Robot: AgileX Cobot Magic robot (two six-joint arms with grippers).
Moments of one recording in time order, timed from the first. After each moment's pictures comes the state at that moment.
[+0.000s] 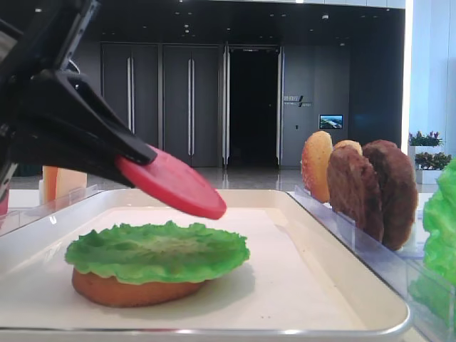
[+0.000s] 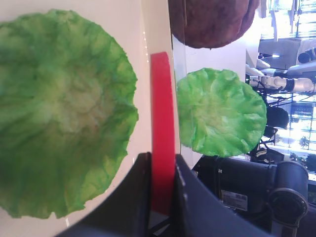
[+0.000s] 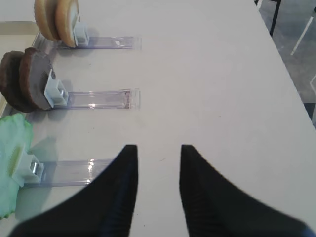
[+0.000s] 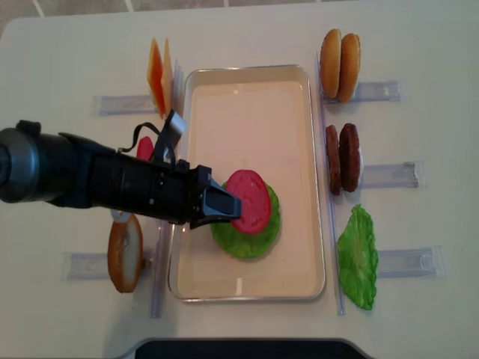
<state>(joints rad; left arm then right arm) -0.29 1.73 -0.62 -1.53 0.92 1.06 0.10 -0.01 -0.50 -0.05 1.14 0.04</state>
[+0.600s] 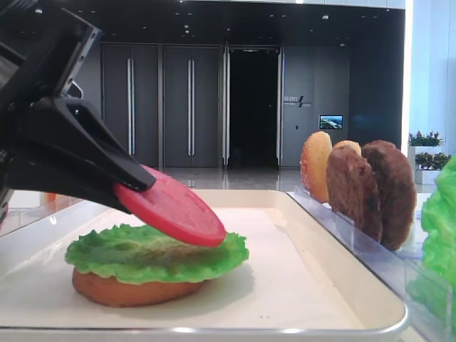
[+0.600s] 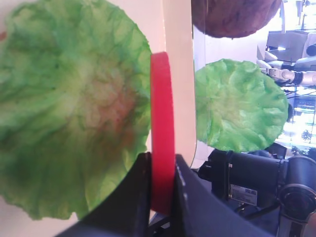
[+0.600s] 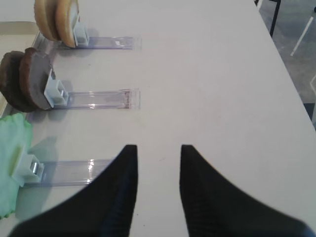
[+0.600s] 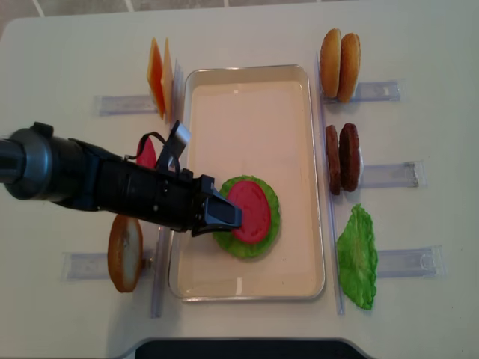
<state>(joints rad) -0.29 1.80 -0.62 -1.53 0.92 1.10 0.10 -0.01 -0.50 -0.05 1.14 0.04</state>
